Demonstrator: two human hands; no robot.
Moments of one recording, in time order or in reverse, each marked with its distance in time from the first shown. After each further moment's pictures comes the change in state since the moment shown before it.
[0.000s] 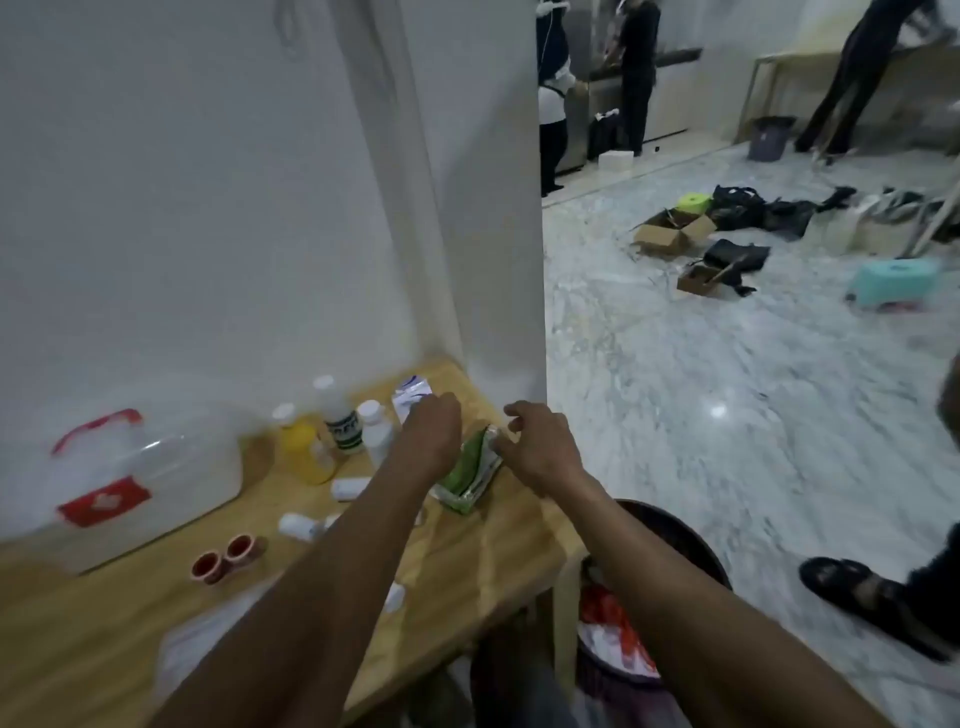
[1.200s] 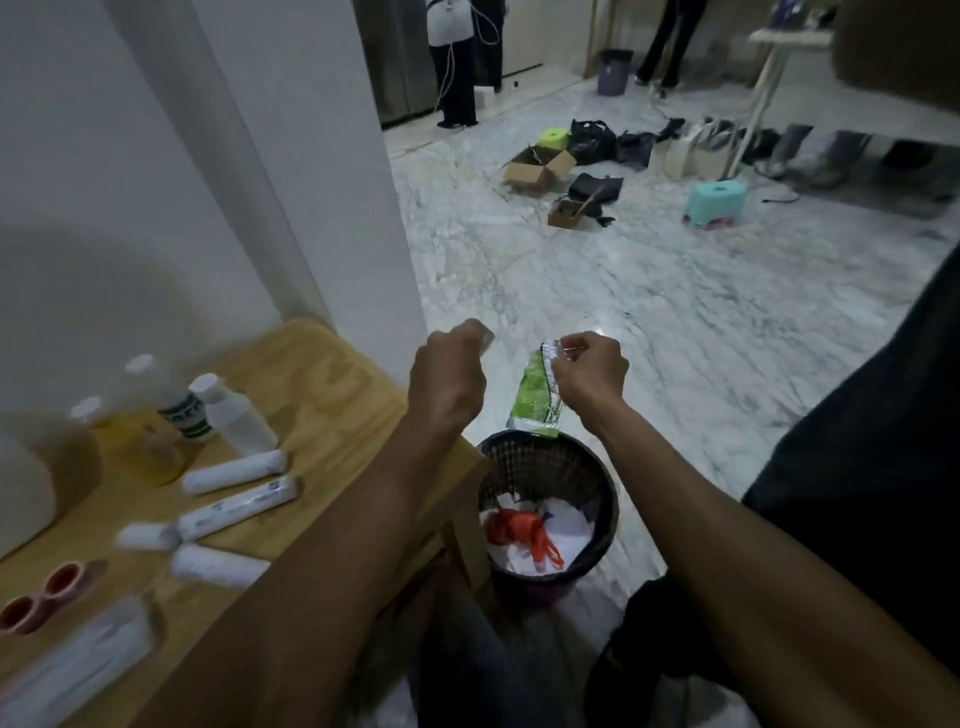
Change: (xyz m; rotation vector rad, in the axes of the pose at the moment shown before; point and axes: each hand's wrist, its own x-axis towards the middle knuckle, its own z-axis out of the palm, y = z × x) left_hand -0.004 0.138 0.021 -0.450 0.335 0.261; right_hand -0.027 0.120 -0.098 0.335 0.584 0.465
